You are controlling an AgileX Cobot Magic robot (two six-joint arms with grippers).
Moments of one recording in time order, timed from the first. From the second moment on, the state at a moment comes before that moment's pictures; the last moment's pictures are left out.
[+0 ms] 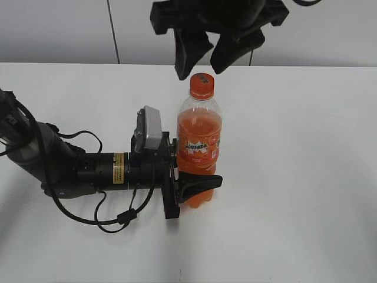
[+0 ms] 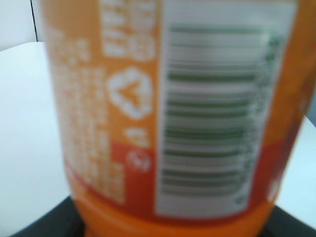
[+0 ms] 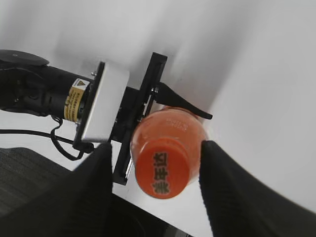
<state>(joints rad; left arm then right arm) -0.43 2.33 -0.96 1.09 -1.28 -0.31 0.72 1.80 -1.75 0.09 1.22 0.21</state>
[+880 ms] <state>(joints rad) -0.43 2.33 -0.96 1.09 -1.28 -0.31 0.72 1.80 -1.72 0.09 1.22 0.17</state>
